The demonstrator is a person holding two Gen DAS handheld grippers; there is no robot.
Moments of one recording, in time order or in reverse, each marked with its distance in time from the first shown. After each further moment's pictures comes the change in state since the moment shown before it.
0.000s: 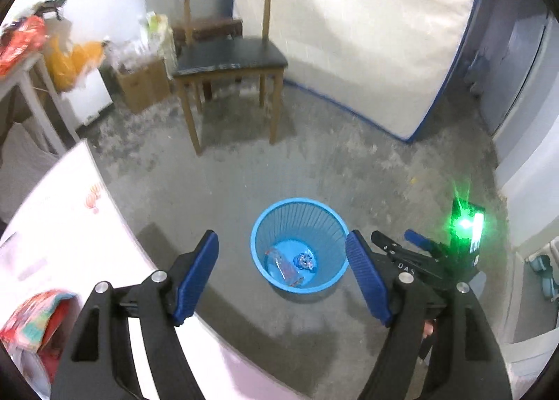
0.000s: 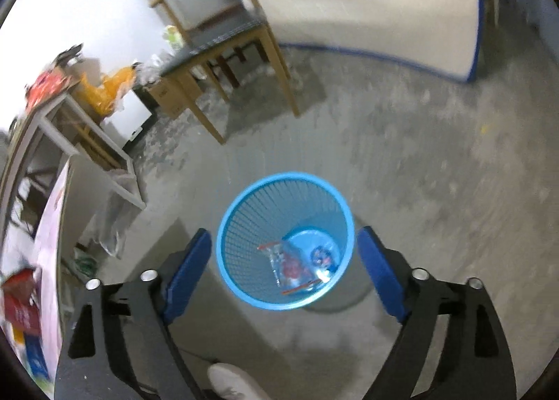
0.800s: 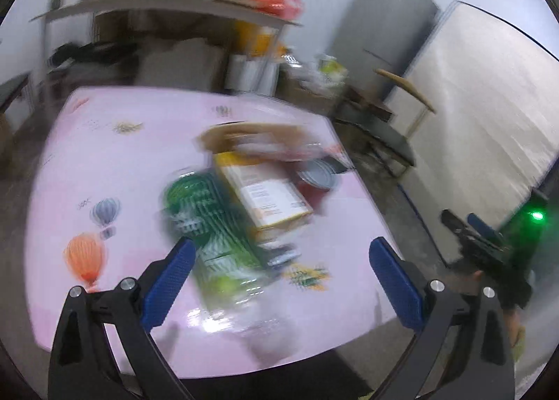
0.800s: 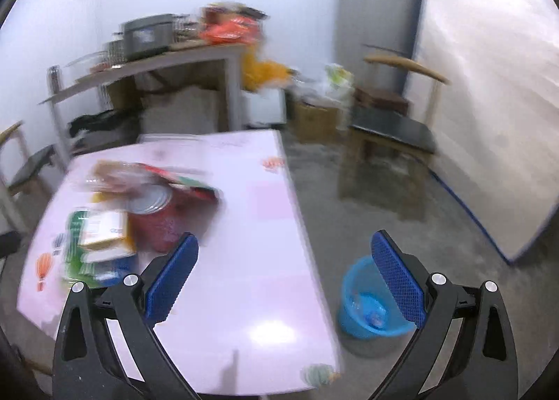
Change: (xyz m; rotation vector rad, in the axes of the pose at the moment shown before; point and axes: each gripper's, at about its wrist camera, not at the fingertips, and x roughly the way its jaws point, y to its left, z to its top) left arm -0.252 0.189 -0.294 -0.675 -0.282 0.253; right arm -0.161 0.266 -0.107 -0.678 -0.217 0.252
